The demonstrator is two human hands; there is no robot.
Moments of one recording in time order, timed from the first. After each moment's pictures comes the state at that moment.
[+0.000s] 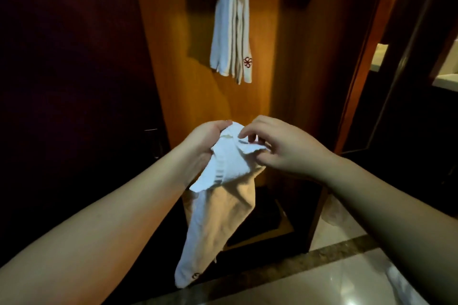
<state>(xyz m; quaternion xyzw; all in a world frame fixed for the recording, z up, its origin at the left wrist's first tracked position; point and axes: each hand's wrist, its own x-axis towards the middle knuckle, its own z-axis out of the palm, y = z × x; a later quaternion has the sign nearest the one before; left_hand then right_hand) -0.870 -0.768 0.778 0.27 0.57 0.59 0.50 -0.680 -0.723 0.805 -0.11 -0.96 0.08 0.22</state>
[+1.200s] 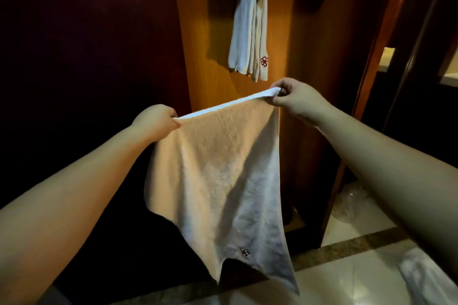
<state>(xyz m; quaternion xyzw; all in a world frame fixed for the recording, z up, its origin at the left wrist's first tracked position) -1.010 -0.890 0.795 0.48 0.86 0.16 -0.09 -0.730 -0.718 0.817 -0.32 -0.81 0.33 0.35</state>
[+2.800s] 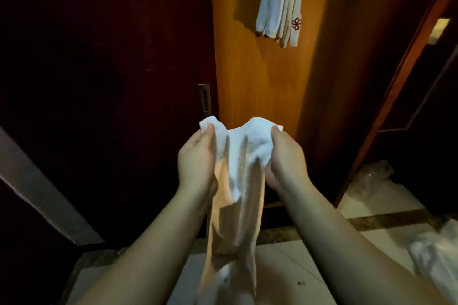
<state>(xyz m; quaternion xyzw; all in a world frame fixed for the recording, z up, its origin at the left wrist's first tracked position) -0.859 -0.991 0.704 0.14 0.56 0.78 0.26 -0.764 -0.887 0.683 -0.37 -0.50 0.67 0.40</state>
